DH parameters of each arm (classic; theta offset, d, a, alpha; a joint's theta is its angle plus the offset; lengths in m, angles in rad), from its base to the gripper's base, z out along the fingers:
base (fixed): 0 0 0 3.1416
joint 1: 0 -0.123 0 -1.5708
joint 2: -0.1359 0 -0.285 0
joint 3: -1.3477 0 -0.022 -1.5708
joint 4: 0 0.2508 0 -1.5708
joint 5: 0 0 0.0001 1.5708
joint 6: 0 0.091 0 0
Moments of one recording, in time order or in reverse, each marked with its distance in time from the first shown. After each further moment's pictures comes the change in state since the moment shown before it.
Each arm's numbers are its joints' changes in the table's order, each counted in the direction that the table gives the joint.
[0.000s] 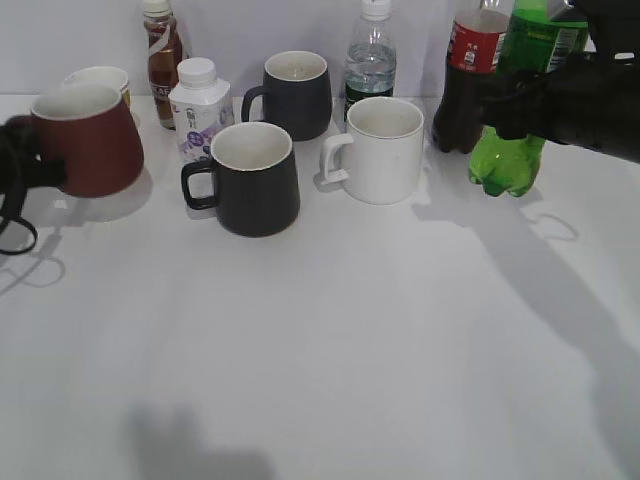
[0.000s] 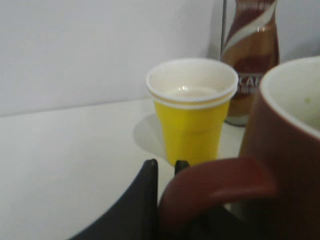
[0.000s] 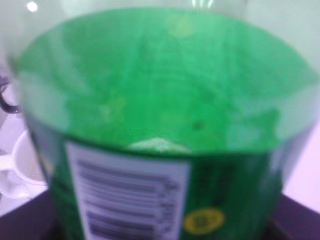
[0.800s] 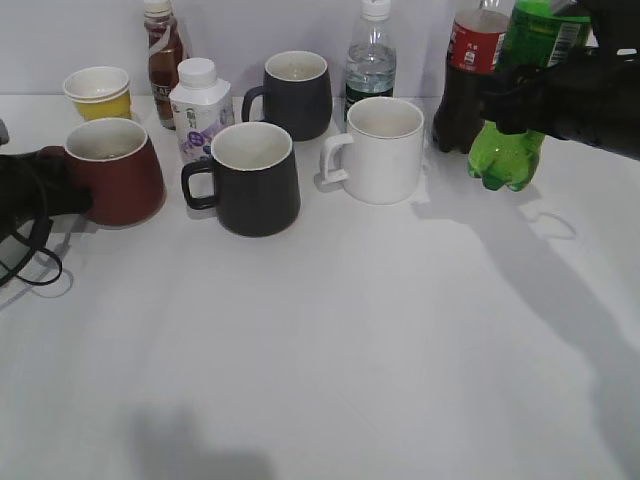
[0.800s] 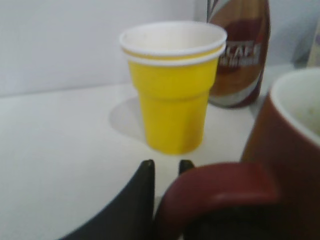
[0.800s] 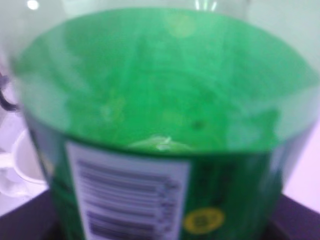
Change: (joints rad) left arm 0.000 -0.229 0.028 0.036 -0.236 -0.001; right arm 0.000 0.000 -0.001 0.004 -0.028 -0.004
